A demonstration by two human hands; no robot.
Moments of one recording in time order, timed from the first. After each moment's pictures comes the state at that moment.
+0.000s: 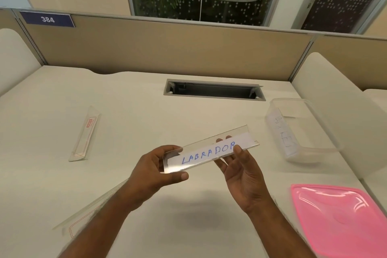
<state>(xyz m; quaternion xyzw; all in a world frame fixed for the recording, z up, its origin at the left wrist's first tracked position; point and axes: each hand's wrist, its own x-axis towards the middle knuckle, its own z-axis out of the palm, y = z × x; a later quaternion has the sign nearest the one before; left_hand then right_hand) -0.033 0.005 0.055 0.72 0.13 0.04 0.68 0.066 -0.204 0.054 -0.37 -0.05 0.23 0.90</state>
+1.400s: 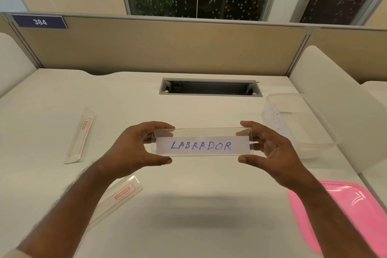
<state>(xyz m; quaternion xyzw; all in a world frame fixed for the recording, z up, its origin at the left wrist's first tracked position) -0.007 0.037 0.105 0.87 0.03 0.06 0.50 0.117 -0.281 0.095 -0.70 -0.32 0.11 0.63</state>
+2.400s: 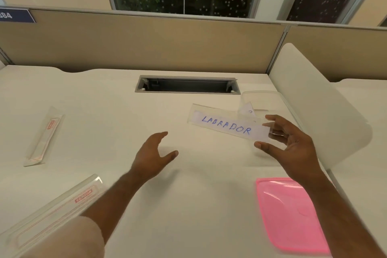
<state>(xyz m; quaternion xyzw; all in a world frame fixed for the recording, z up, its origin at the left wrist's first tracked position) 0.077 -0.042 -0.031 0.90 0.18 0.09 0.39 0.170 -0.387 0.082 -0.78 -0.25 -0.04 0.57</state>
